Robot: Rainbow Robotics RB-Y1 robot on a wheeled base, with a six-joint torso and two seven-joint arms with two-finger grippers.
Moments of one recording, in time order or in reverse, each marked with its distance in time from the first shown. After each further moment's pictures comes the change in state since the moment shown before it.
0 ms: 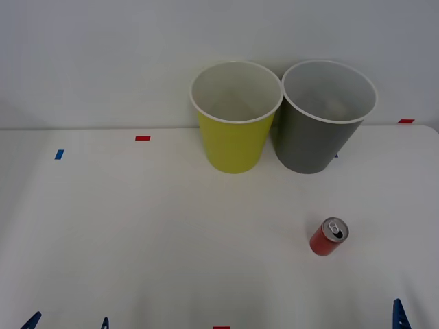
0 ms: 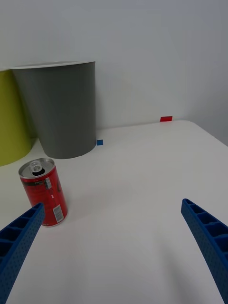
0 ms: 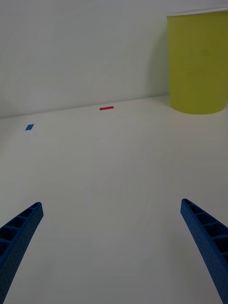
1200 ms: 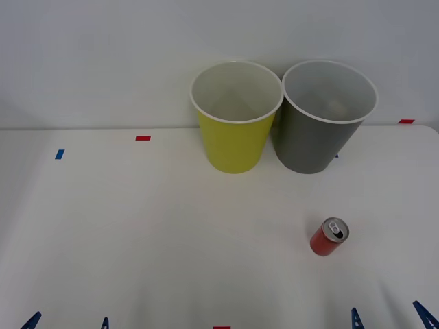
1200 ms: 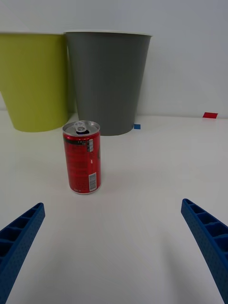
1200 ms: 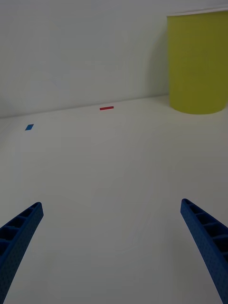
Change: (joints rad) right arm -0.171 -0.094 0.105 0.187 0.069 -0.040 0.096; left arm 0.000 0.000 0.000 0.000 0.000 0.000 0.000
